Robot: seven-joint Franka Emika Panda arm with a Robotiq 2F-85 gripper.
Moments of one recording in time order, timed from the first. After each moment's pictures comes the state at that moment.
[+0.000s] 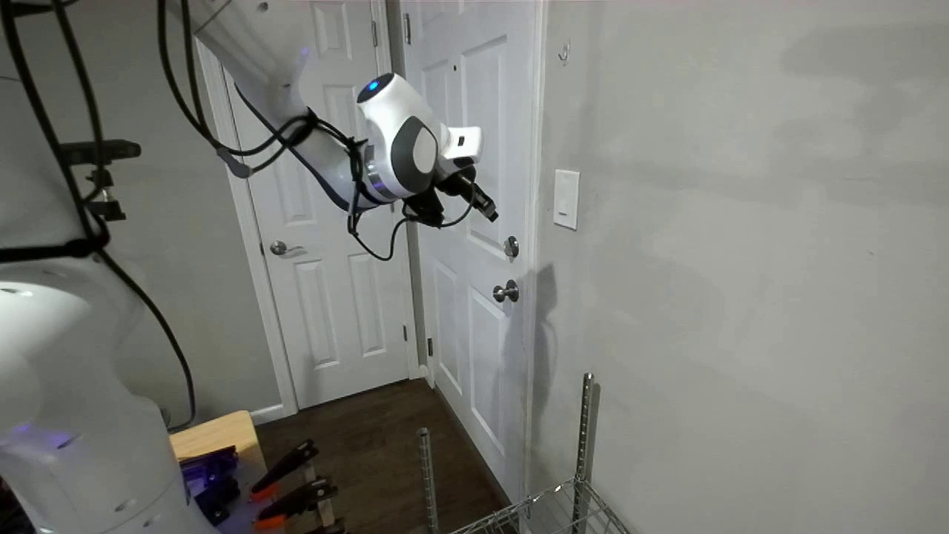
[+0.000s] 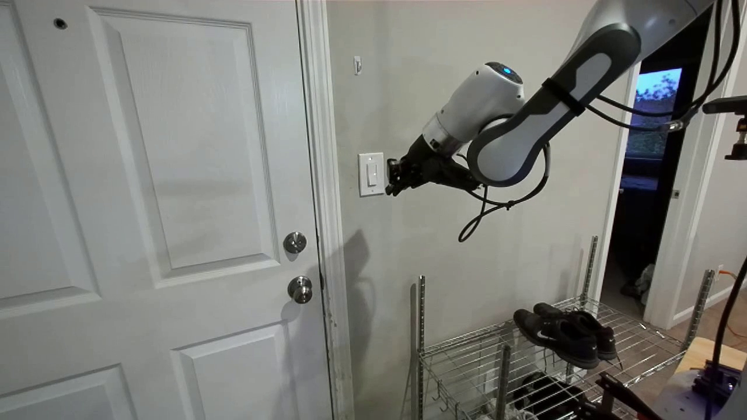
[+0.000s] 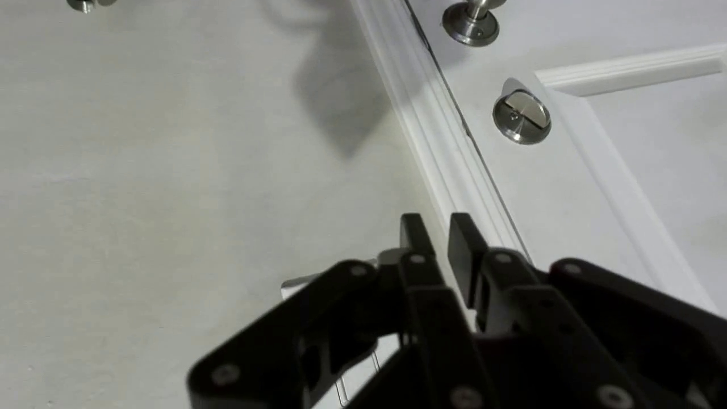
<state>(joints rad) -0.24 -0.05 0.44 -2.40 -0.37 3.21 0.79</state>
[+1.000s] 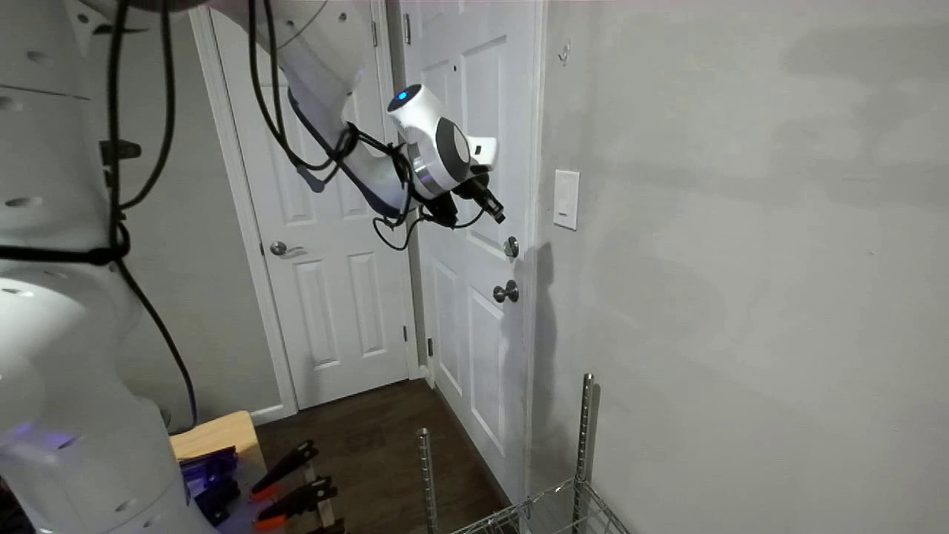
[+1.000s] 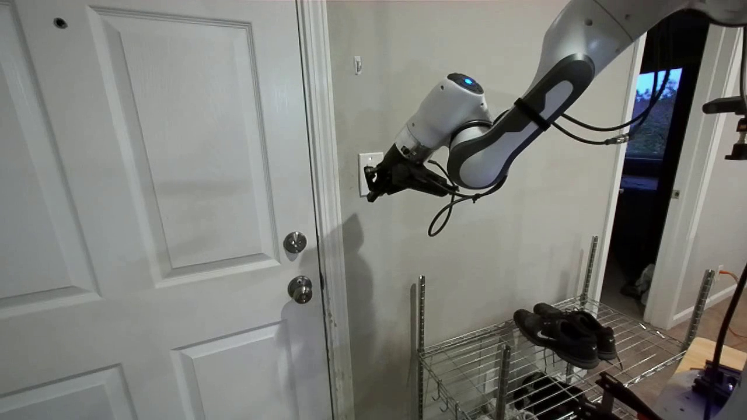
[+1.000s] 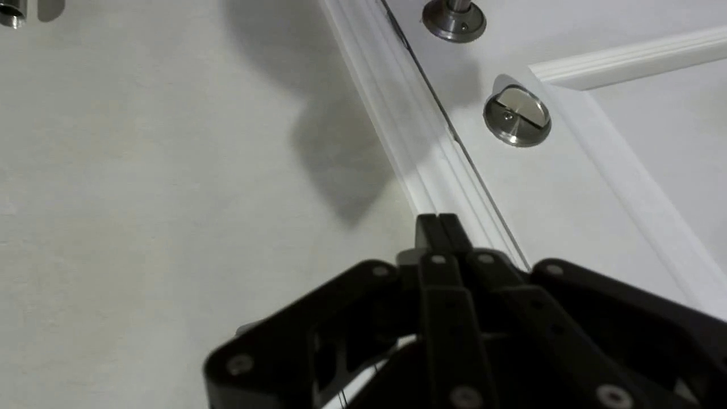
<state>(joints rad) -0.22 0.16 0.42 -2.16 -0.73 3.10 1.16</state>
